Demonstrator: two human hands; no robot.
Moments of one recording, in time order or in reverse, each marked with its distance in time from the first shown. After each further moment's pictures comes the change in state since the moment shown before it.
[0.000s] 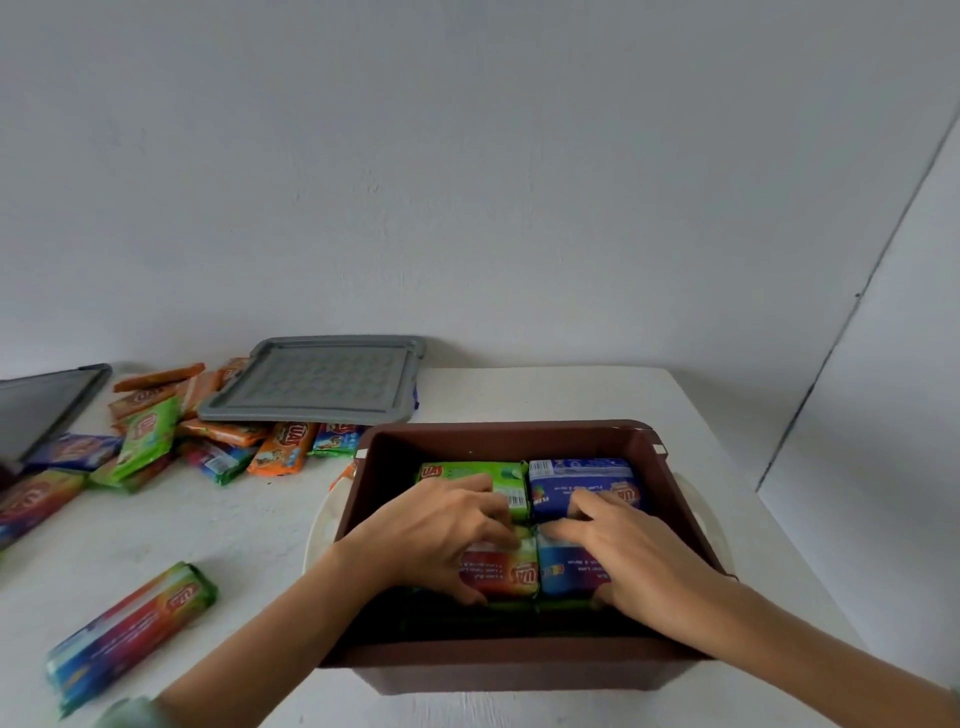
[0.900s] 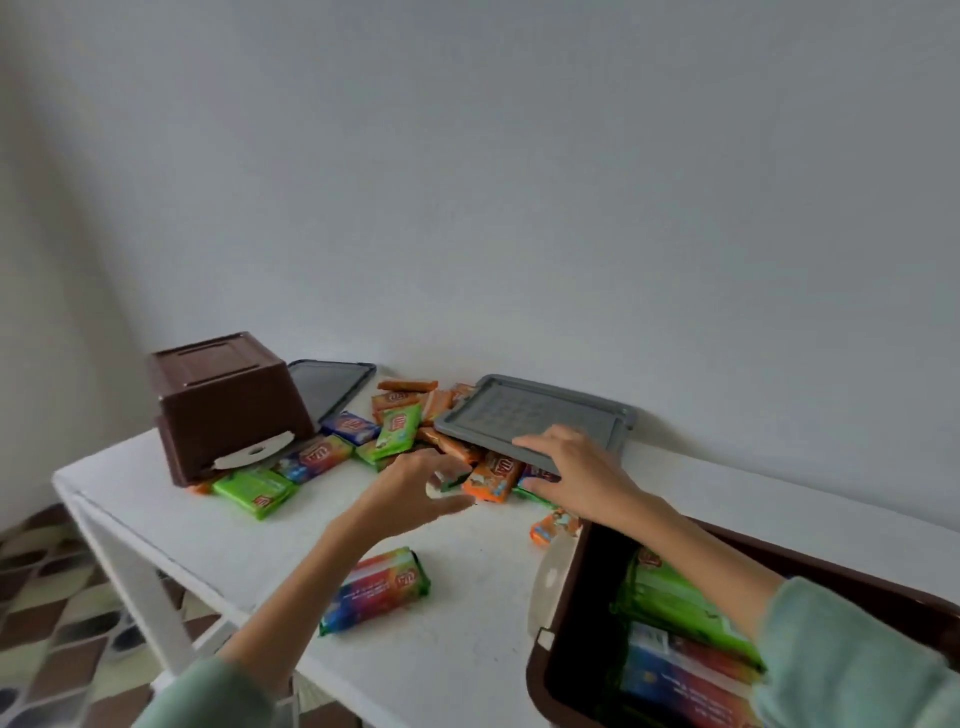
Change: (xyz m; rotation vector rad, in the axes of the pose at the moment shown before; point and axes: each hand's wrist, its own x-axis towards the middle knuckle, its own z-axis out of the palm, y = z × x) left_hand -0.178 -0.108 0.021 -0.422 0.440 -0.944; right_hand 0.201 -0.133 -0.044 0.269 0.243 -0.371
